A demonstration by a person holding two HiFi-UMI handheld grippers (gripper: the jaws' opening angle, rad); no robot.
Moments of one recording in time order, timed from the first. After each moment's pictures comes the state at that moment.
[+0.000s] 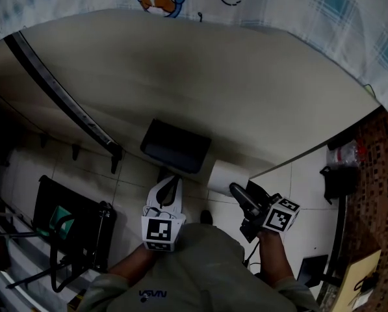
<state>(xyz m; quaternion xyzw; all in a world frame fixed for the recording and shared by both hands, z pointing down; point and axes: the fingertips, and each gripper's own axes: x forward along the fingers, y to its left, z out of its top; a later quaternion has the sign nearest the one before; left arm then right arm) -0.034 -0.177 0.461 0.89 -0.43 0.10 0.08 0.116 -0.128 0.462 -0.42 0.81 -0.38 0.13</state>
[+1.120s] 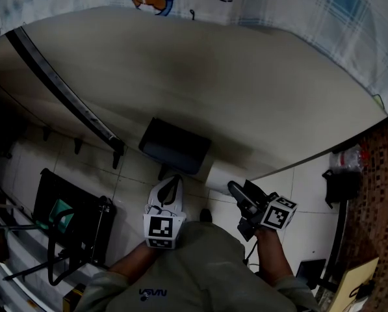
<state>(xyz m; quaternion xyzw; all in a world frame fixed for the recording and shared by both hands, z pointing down) -0.029 -0.182 0.489 0.88 -0.46 0.12 0.09 0.120 -0.141 0.480 -0.40 0.80 -0.42 0.14</state>
